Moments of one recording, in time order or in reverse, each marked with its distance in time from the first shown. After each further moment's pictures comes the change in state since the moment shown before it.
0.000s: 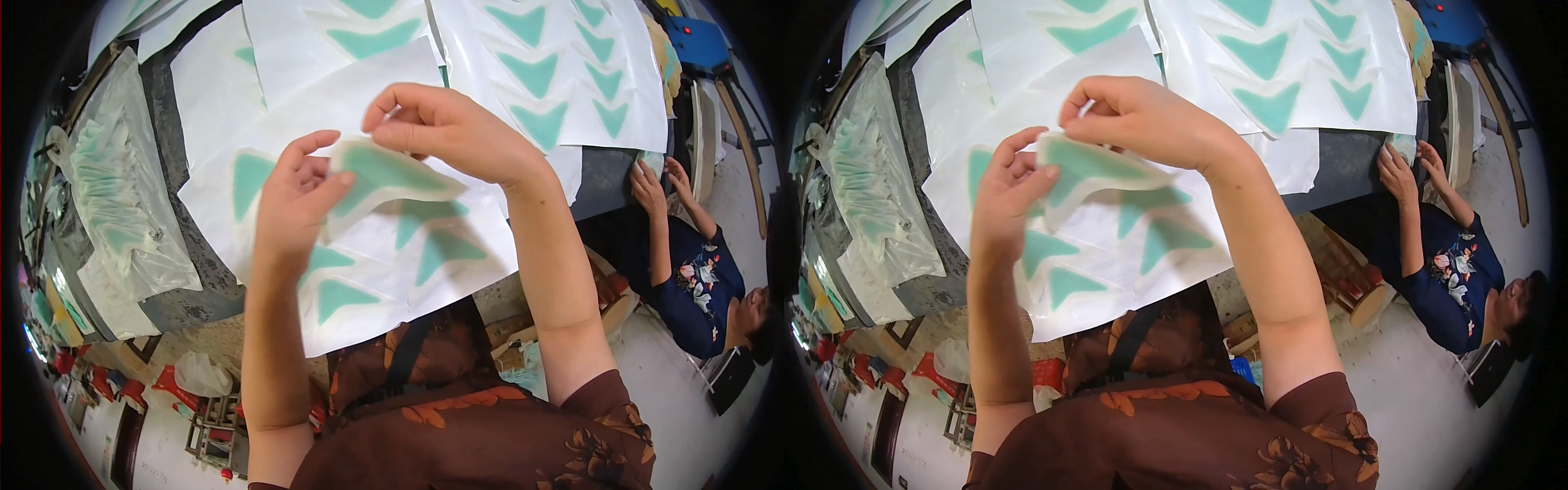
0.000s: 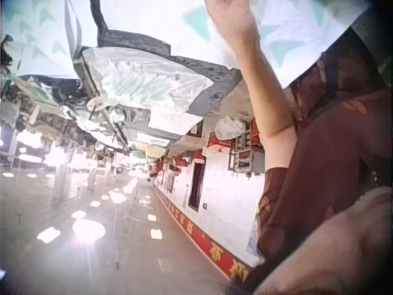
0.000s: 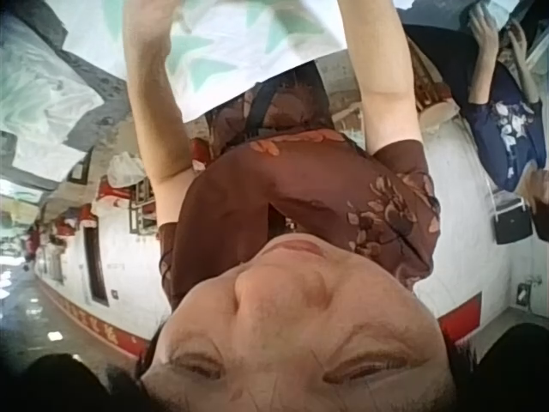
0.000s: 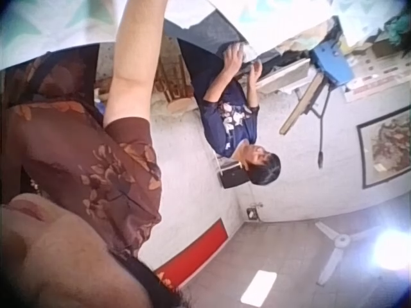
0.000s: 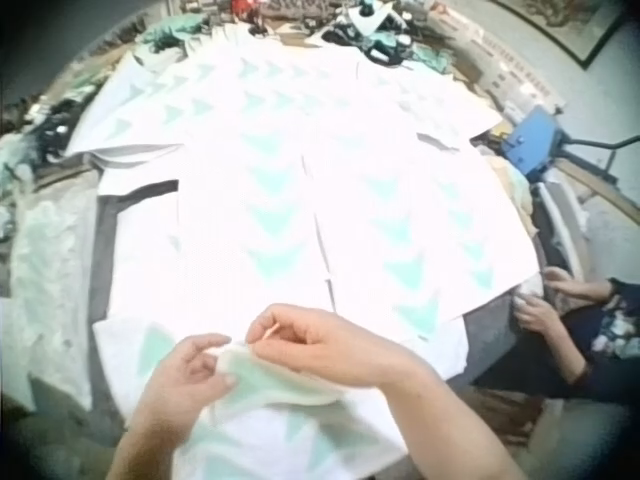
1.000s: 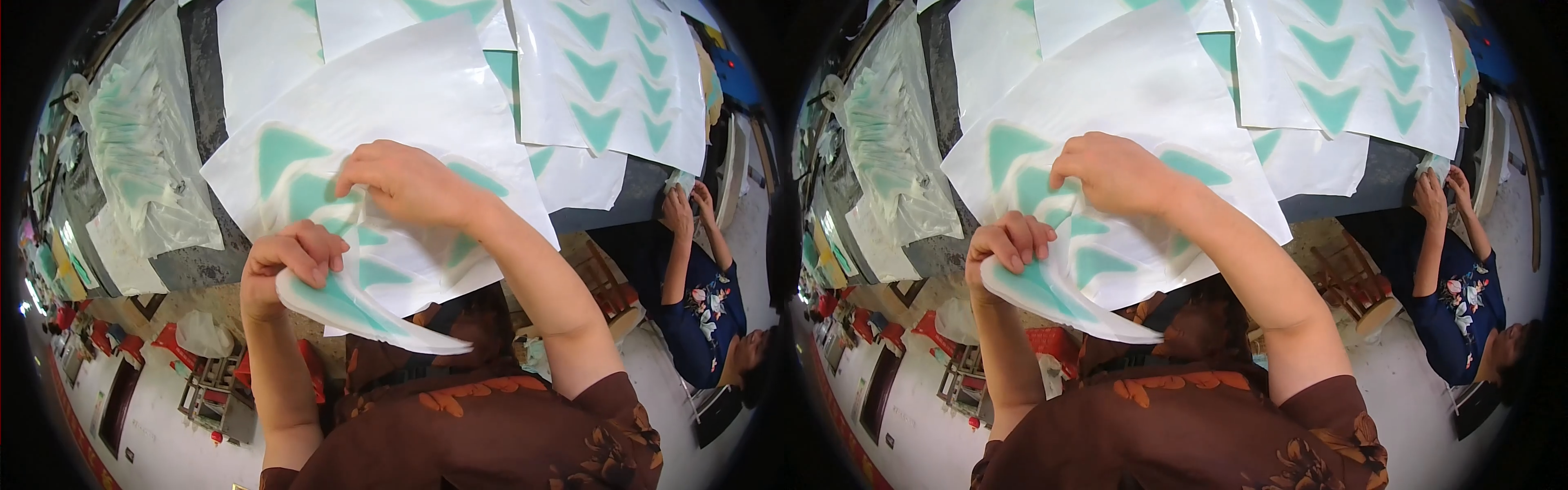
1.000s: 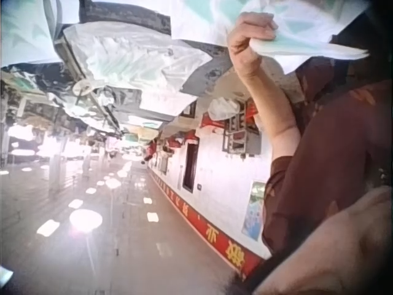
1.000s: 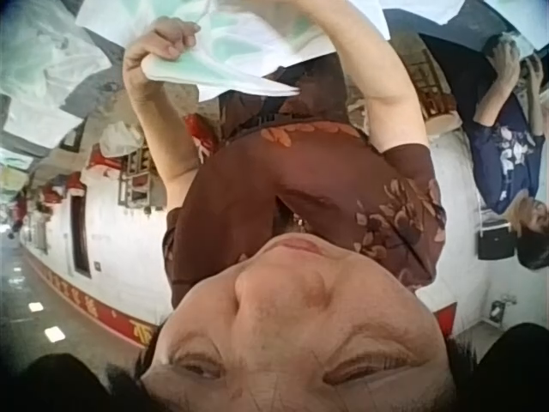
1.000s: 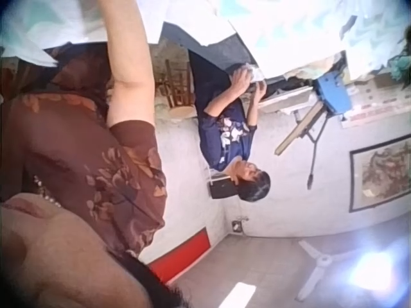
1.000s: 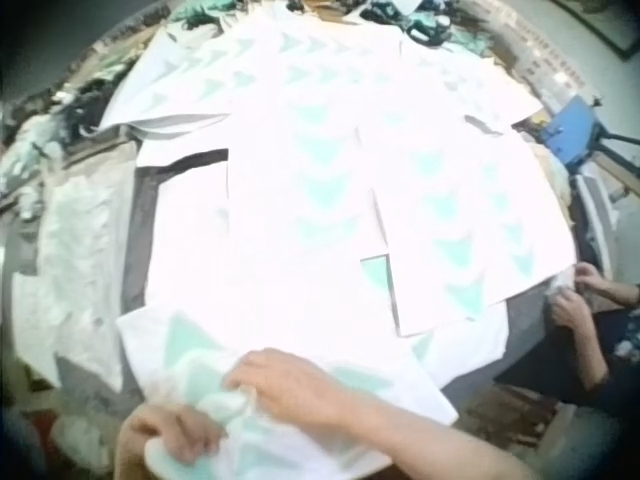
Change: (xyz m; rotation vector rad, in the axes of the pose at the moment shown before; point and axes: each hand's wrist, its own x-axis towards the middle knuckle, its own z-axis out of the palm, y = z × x) left_hand -0.076 -0.044 -0.088 -0.394 -0.385 0.259; right_hand 0.044 0.066 0.107 -0.530 -0.052 -0.372
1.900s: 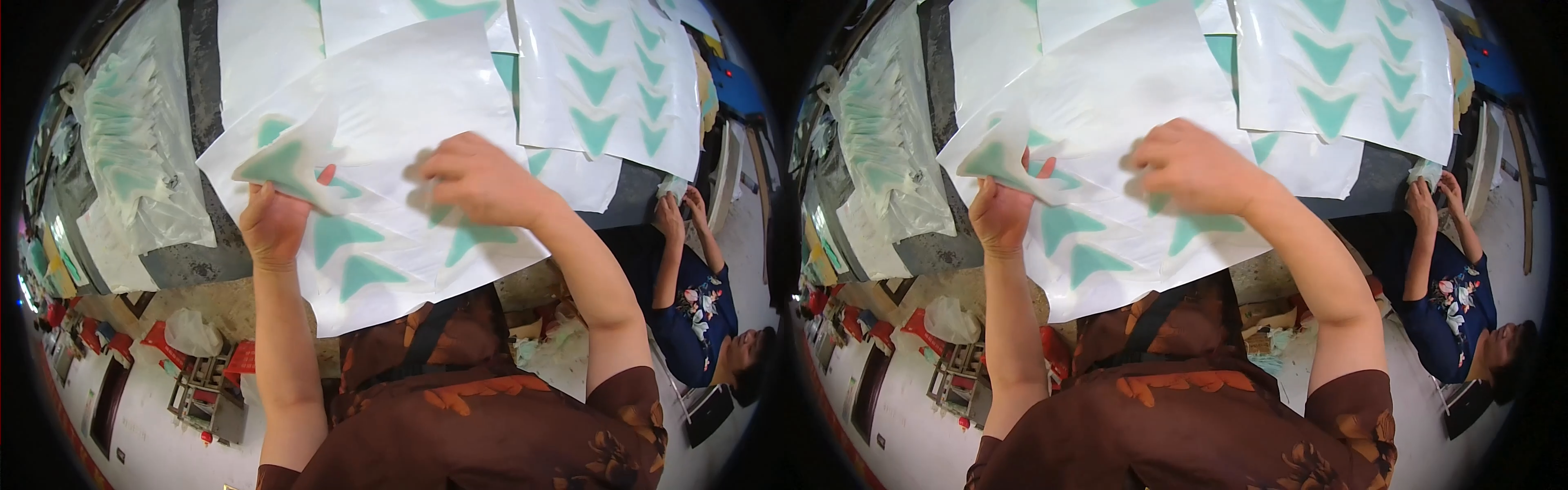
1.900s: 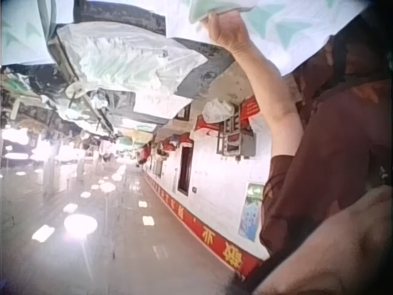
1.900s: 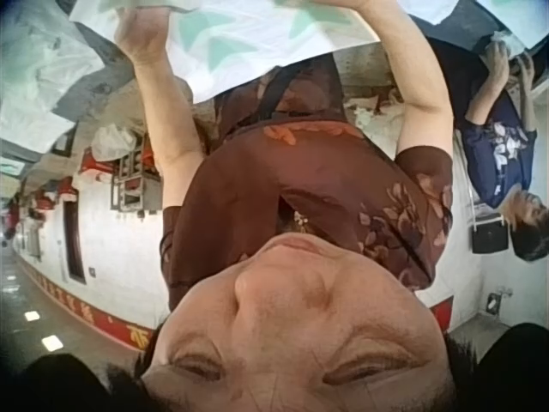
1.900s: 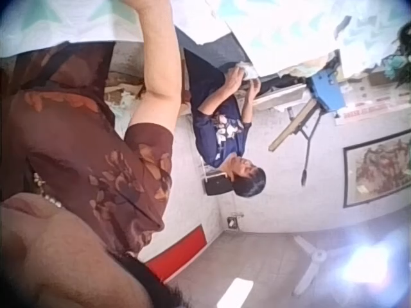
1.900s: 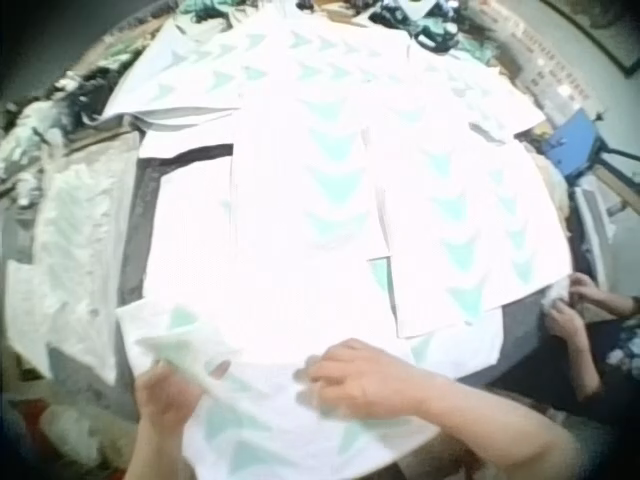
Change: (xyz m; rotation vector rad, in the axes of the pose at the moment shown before) left_hand 0.021 -0.048 -0.052 -0.687 0.392 0.138; right_hand -0.053 0.018 -0.062 -0.441 -0.072 -0.329
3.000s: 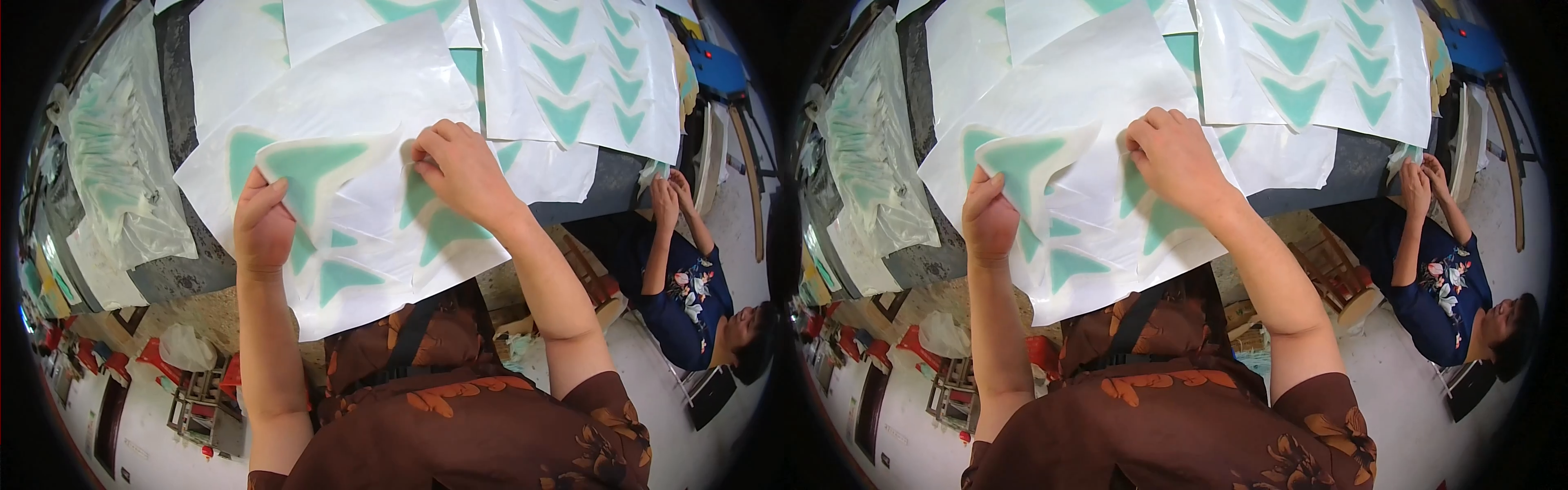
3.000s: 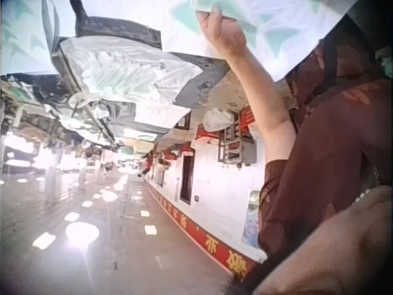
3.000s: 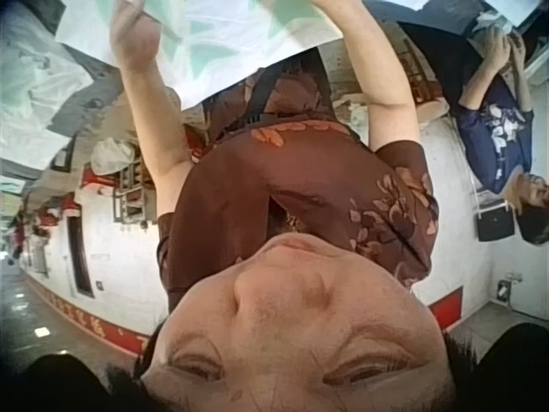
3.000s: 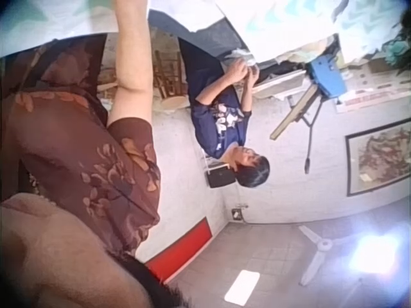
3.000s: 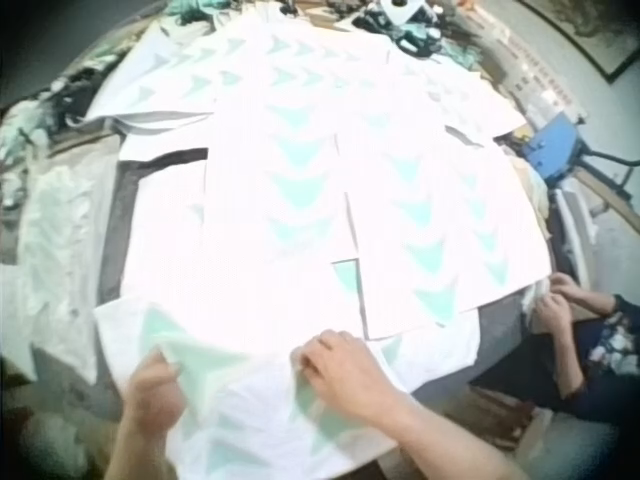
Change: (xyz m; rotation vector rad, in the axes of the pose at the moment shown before) left_hand 0.006 -0.014 0.036 0.347 0.109 -0.100; right_hand -0.008 -0.014 0.016 0.033 0.137 0.715
